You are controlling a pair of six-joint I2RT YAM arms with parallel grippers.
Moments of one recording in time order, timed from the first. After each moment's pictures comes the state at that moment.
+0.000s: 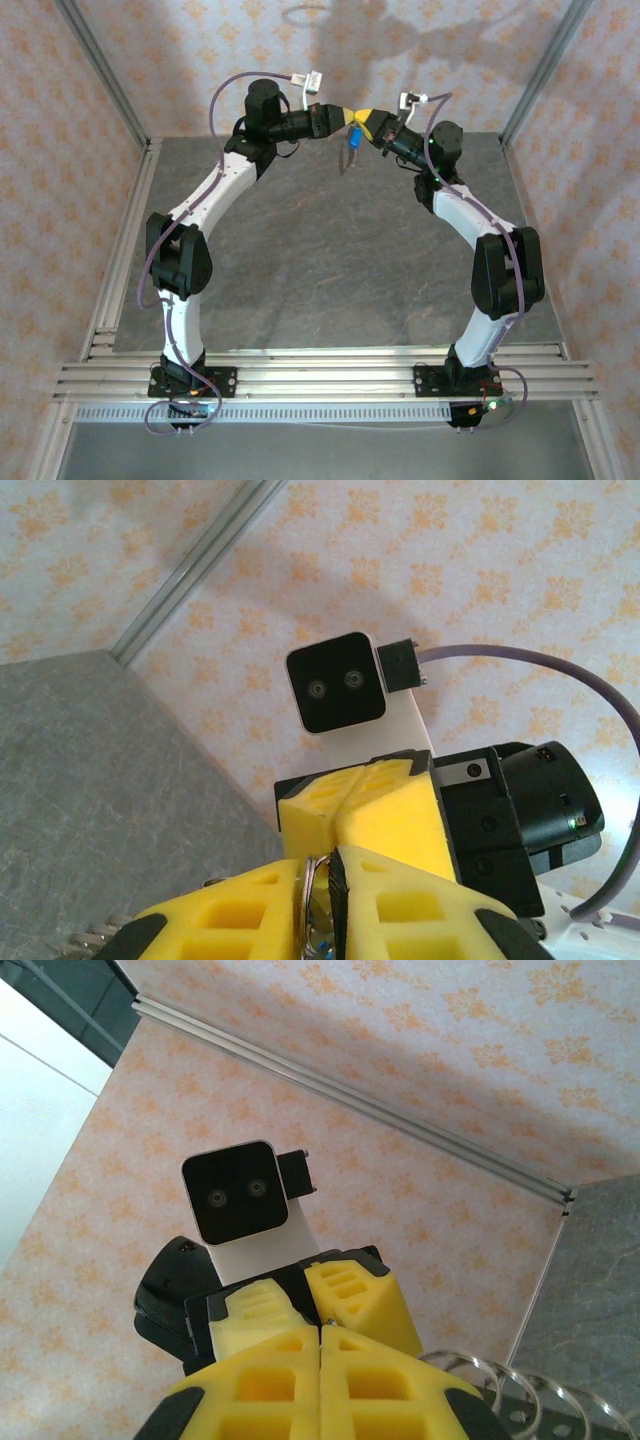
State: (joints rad) left arm -0.34 2.01 1.91 0.09 0.89 -0.78; right arm 0.22 1.76 1.31 0.78 -0.83 1.40
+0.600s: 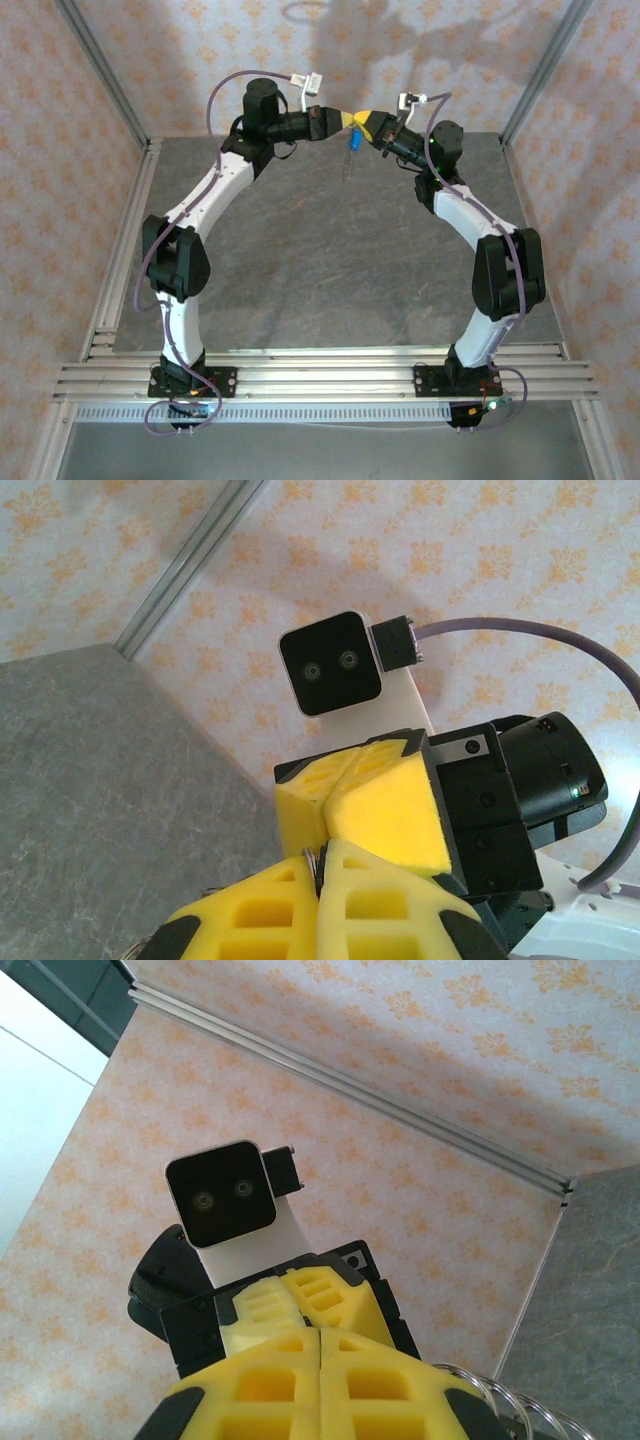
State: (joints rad) left arm -0.34 1.98 1.90 0.02 0.90 -0.70; right arm 0.22 1.75 1.31 0.76 -0.85 1.39
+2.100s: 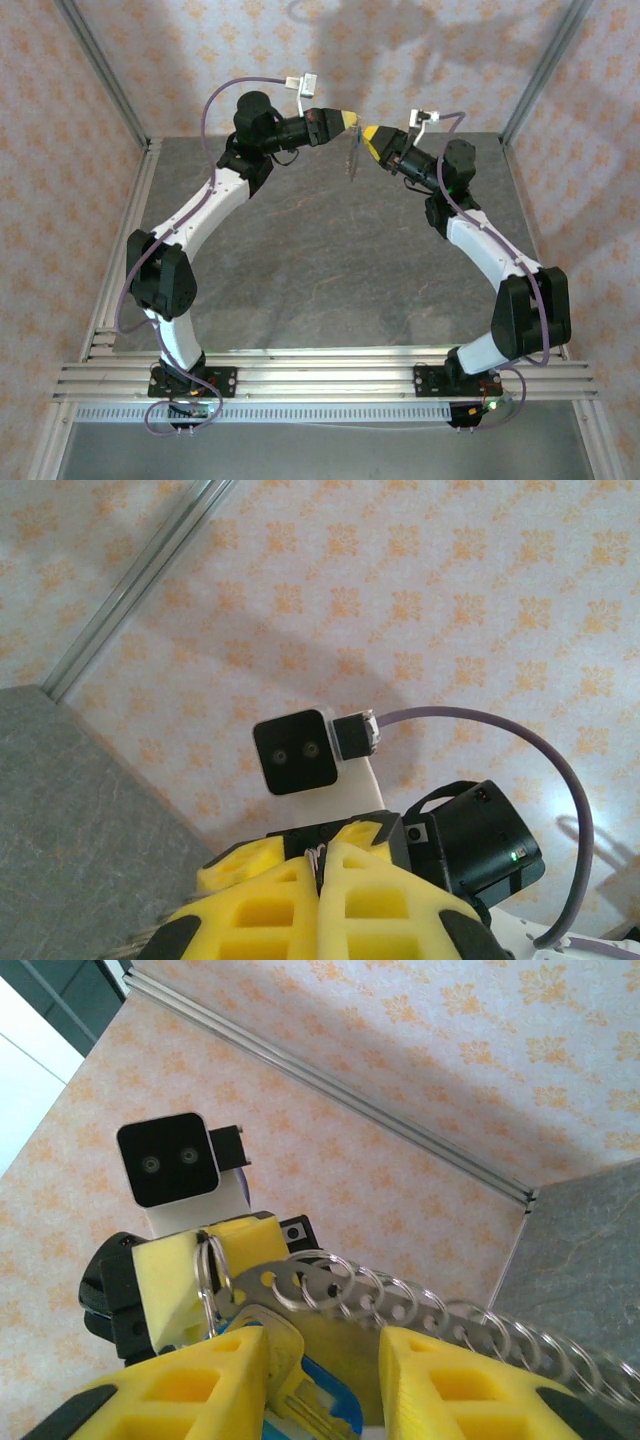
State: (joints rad) left arm -0.39 1.82 1.69 0.29 0.84 -0.88; right arm 0.24 1.49 1.10 0.64 -0.76 1.23
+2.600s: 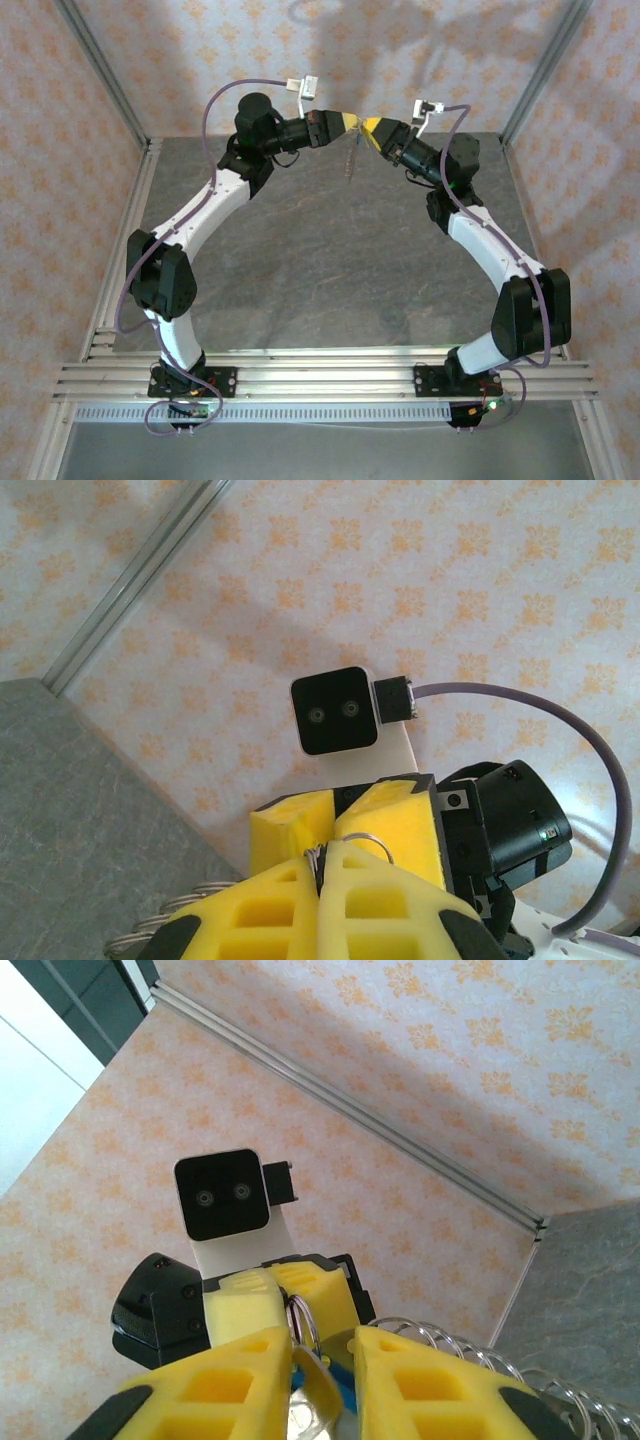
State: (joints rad) left arm -0.39 1.82 1.68 0.29 0.84 -0.88; right arm 0.24 1.49 1.16 0.63 -0.74 1.21
